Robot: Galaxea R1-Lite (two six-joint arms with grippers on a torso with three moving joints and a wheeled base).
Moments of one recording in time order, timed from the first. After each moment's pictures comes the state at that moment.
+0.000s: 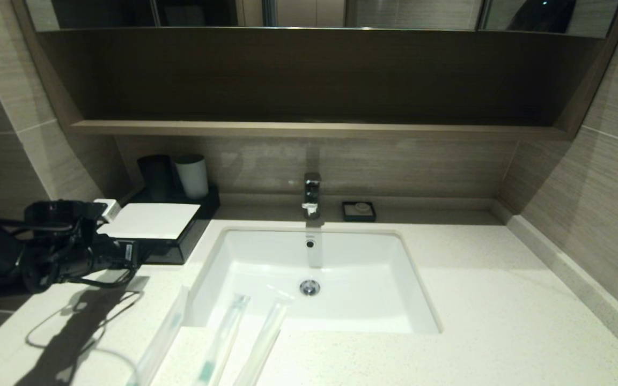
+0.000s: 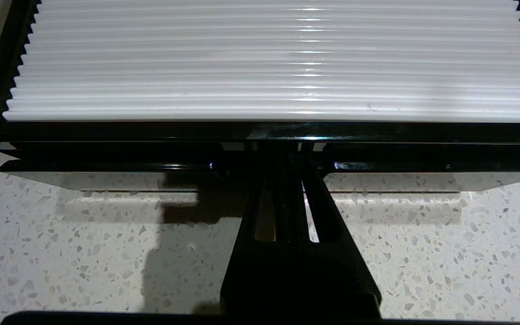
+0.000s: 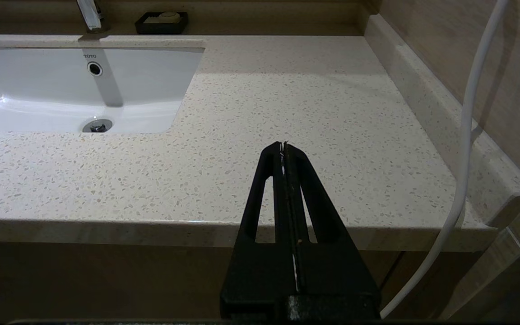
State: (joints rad) left arm 0.22 2.10 -0.90 -0.58 -0.23 0.19; right arm 0.00 0.00 0.00 0.00 0.00 0.00
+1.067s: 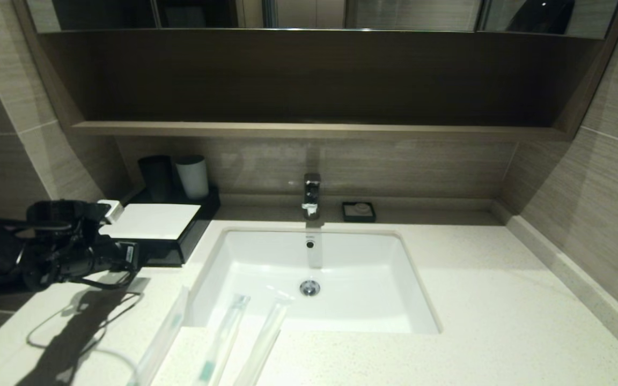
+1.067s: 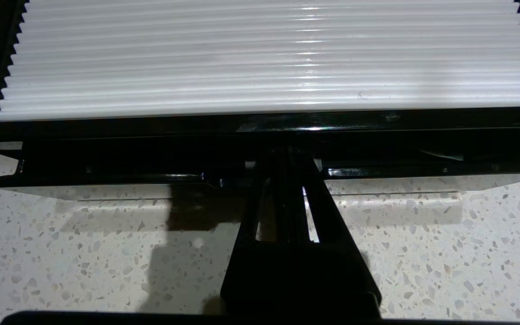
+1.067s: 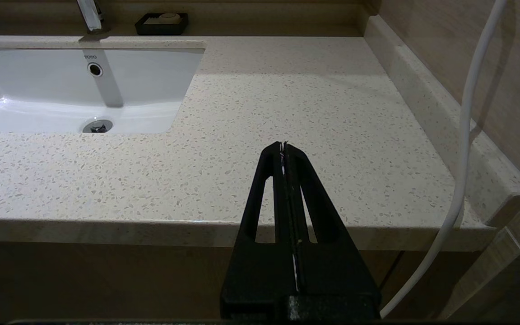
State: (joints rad) left arm 0.22 2.11 -0.91 -0.55 -0.22 0.23; right arm 0.00 0.00 0.00 0.00 0.00 0.00
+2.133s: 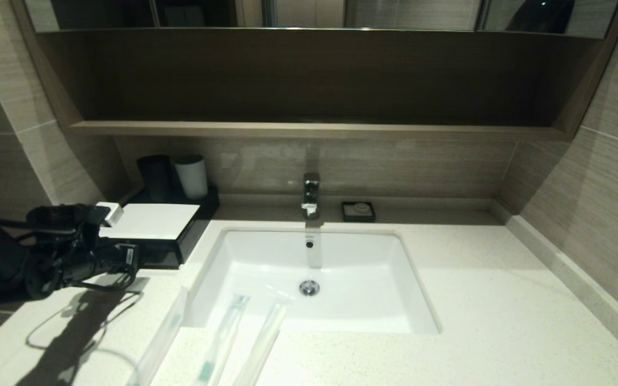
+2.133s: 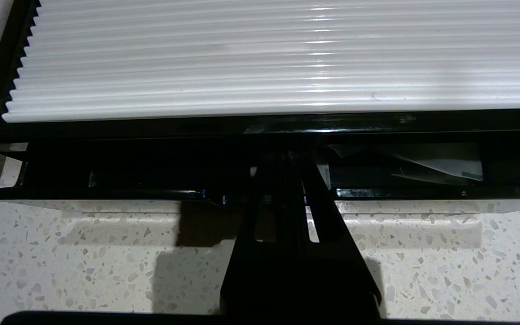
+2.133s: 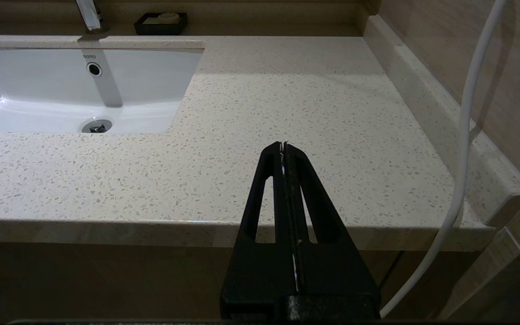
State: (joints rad) left arm 0.23 2.11 -0.86 -0.66 -0.19 0.24; right arm 0.00 0.00 0.00 0.00 0.00 0.00
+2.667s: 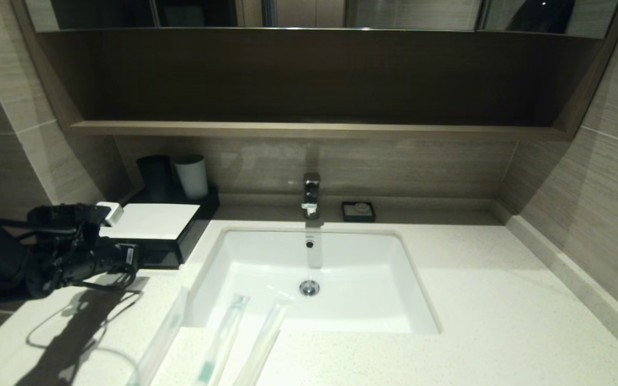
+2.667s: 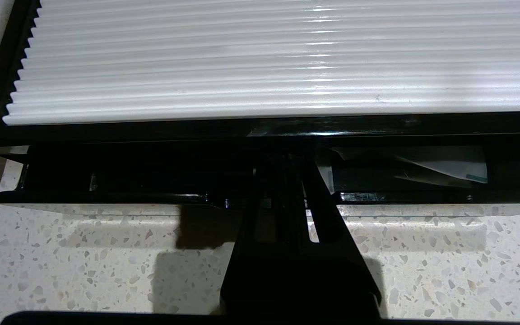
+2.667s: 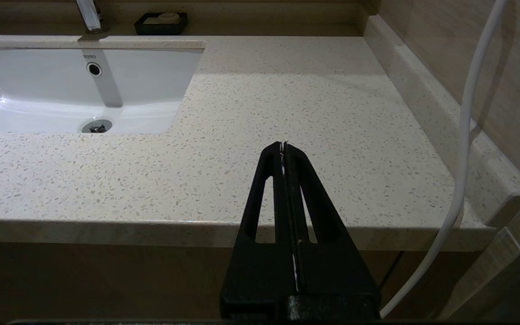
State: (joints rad) left arm 0.23 2.11 -0.87 -0.64 -0.20 0.24; right arm 0.00 0.00 0.00 0.00 0.00 0.00
